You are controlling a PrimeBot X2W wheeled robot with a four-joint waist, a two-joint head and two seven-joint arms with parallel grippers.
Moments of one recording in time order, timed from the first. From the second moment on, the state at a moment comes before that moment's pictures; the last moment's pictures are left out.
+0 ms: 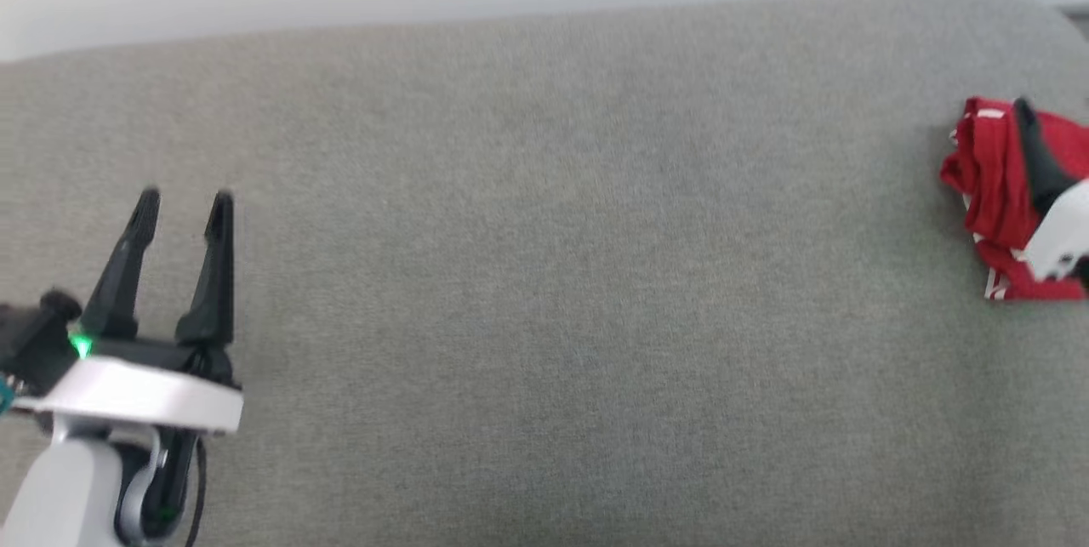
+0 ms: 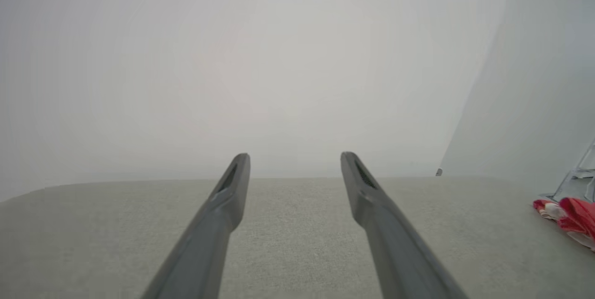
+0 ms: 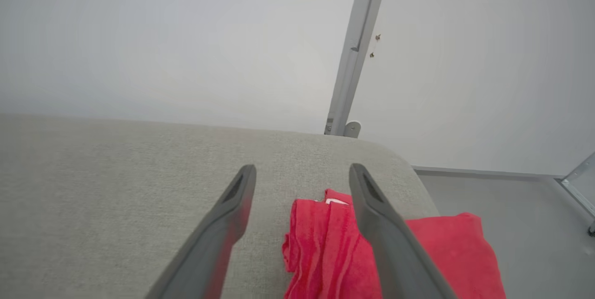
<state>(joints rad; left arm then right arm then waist) -0.23 0.40 -0.10 0.11 -0.56 -0.13 -0.26 -0.69 -0.51 0.18 0.74 0.45 0.13 -0.09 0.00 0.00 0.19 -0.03</state>
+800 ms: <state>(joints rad) 0.18 0.35 0.06 0.05 -0.52 -0.13 -0.26 -0.12 -0.34 -0.02 0.33 0.41 0.13 -0.14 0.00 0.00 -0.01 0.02</state>
